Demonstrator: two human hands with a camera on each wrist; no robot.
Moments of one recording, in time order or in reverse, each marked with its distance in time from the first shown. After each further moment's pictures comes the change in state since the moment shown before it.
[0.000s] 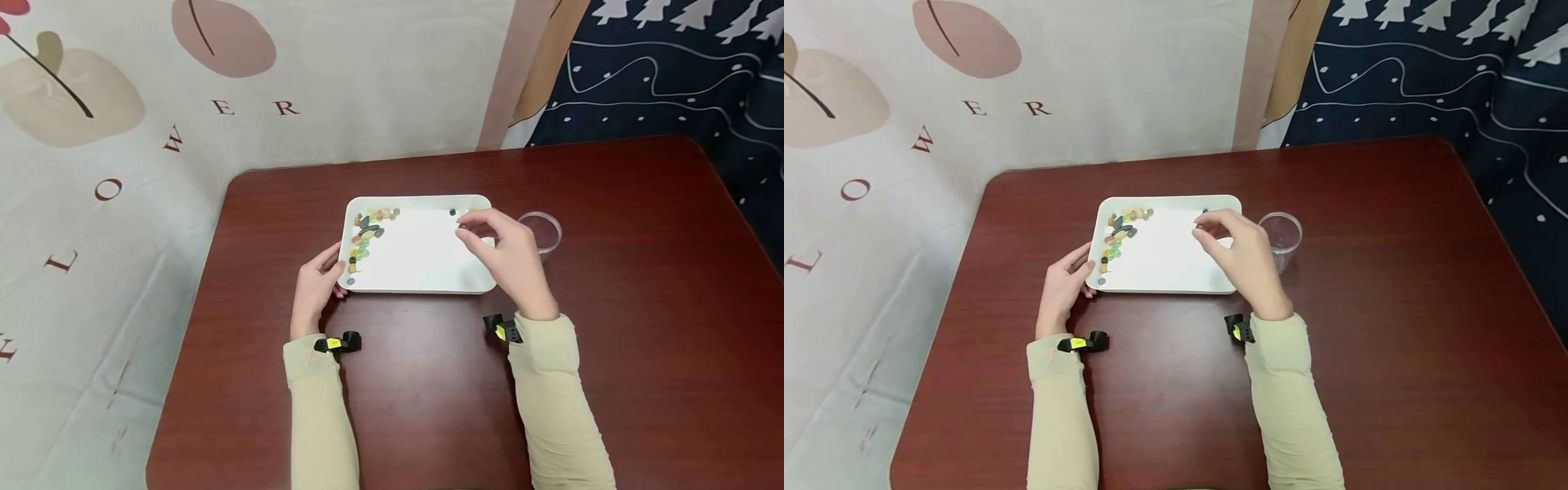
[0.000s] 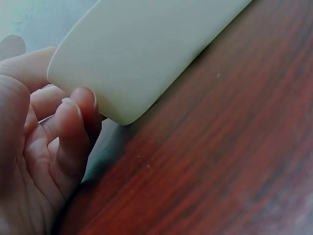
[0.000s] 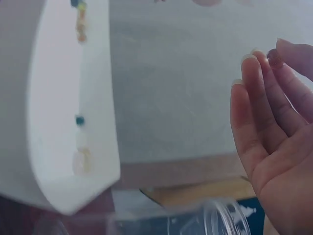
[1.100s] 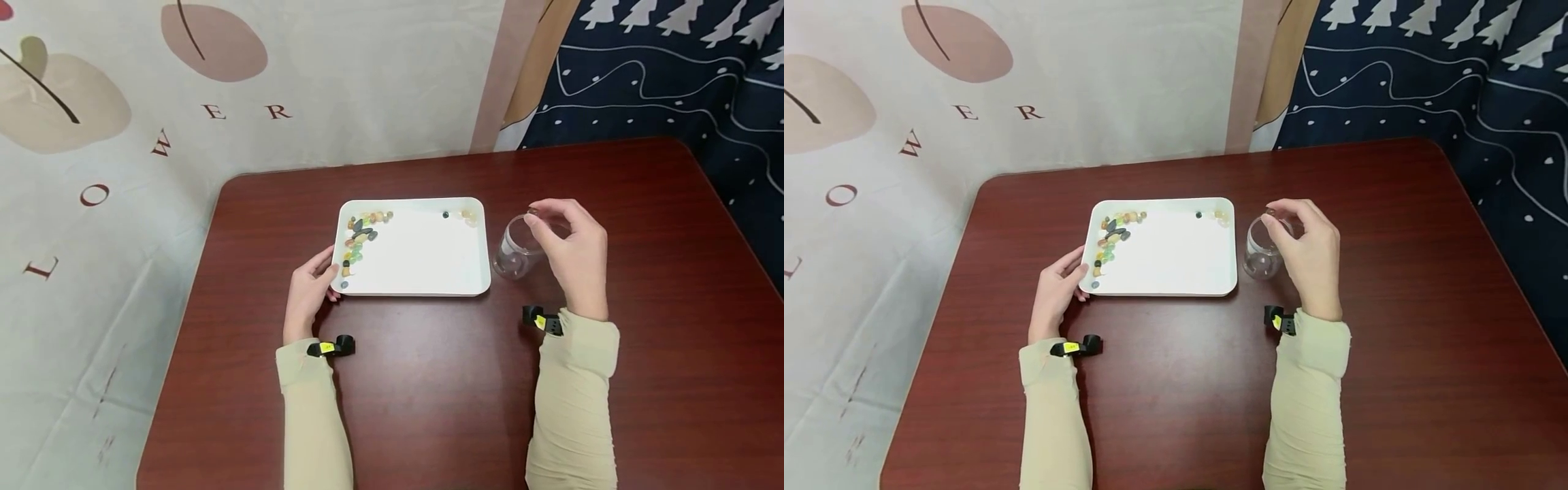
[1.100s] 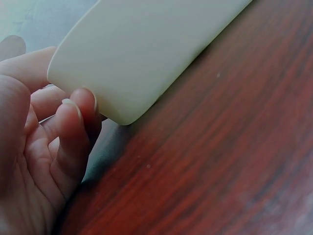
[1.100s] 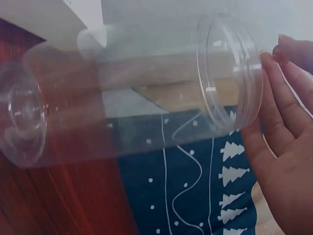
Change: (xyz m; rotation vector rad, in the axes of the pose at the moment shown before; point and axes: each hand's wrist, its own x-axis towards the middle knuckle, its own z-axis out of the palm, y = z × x) left_hand 0.012 -0.025 -0.004 0.016 -0.004 0.015; right_hand -0.010 0.039 -0.061 -0.039 0.308 0.146
